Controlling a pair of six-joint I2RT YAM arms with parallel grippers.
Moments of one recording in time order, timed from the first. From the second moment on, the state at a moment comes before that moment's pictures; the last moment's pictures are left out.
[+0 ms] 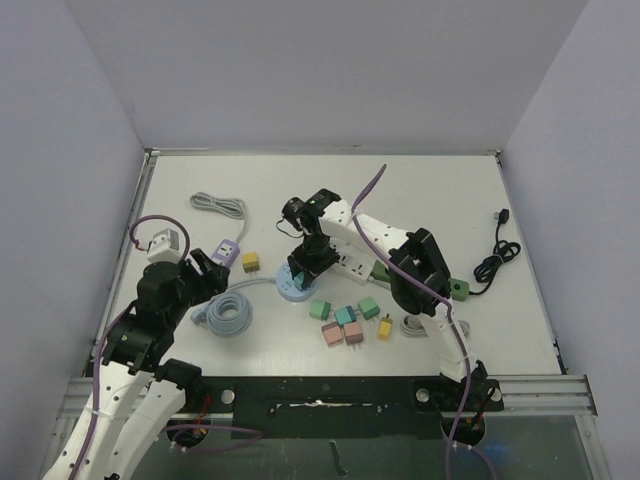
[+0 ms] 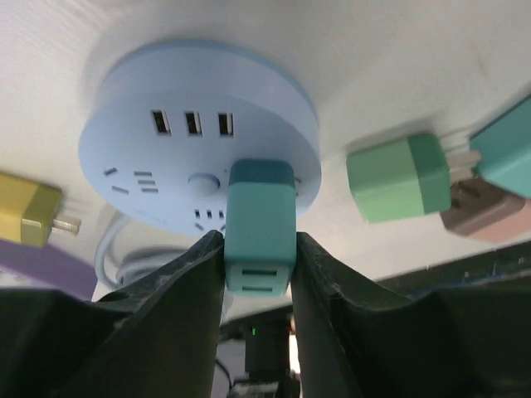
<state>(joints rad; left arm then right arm) -0.33 0.52 0.66 -0.63 -0.16 -0.65 0.81 2.25 1.96 -1.29 -0.14 1.58</state>
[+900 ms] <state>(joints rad) -0.33 0.71 0.65 -0.45 0.14 -0.60 0.85 1.38 0.99 -0.44 0.07 0.58</state>
